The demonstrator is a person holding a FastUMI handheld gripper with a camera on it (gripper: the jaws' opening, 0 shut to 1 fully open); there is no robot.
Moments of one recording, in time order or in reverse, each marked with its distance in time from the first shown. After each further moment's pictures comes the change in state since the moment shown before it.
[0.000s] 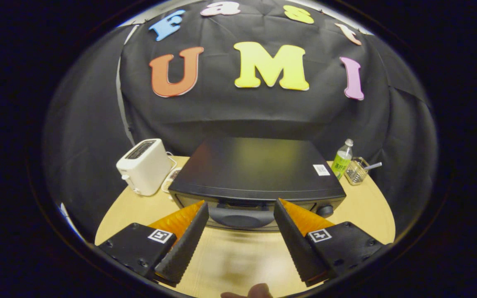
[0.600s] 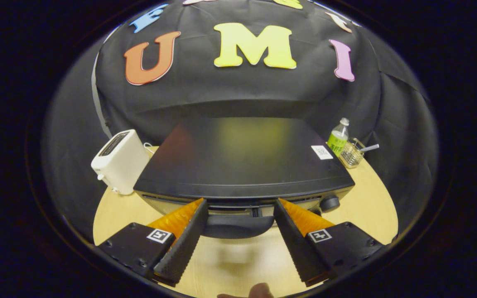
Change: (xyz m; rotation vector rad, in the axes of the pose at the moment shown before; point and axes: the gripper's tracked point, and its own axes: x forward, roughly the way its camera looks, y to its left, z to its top) arm 0.029 -0.008 -0.027 0.061 0.122 -0.071
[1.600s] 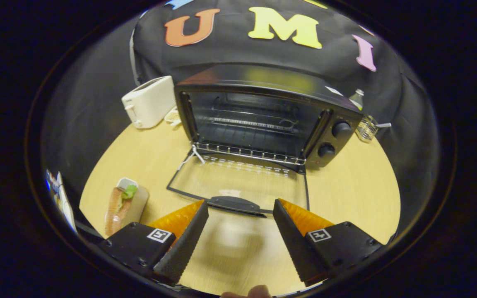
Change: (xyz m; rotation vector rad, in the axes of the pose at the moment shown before) arm -0.071 0.011 -0.135 -0.205 0.151 0.199
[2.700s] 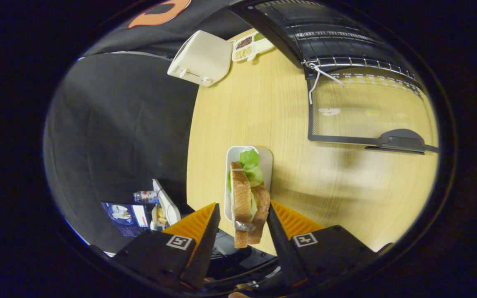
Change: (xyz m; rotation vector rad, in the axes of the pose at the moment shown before) arm 0.012 0.196 -0.039 0.403 0.597 0.616
